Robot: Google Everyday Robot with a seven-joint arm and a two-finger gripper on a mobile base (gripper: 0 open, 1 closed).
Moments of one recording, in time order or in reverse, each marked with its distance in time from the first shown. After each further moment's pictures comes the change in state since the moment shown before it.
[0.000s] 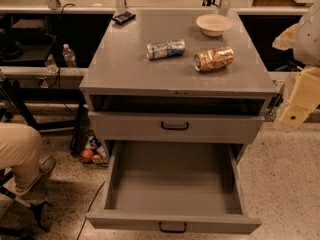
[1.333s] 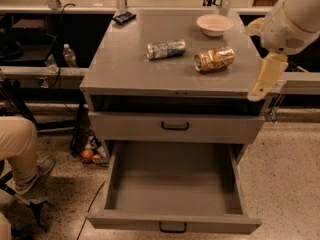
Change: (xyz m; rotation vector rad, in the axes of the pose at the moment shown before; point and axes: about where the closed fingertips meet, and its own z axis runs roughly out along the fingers) arm -0.018 -0.100 0.074 0.060 -0.113 -0.160
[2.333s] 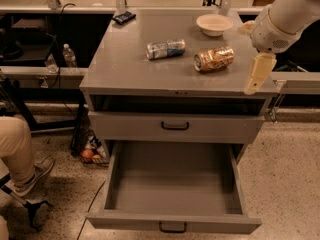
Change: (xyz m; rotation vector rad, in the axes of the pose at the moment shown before) arm 0.017 -0.045 0.046 0.022 0.022 -0.073
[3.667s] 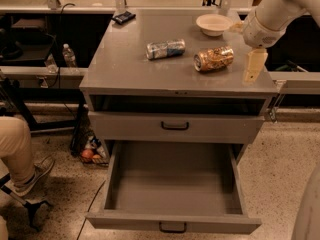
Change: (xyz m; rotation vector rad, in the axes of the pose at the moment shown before) arm 0.018 -0.049 0.047 -0.013 0.041 -0.132
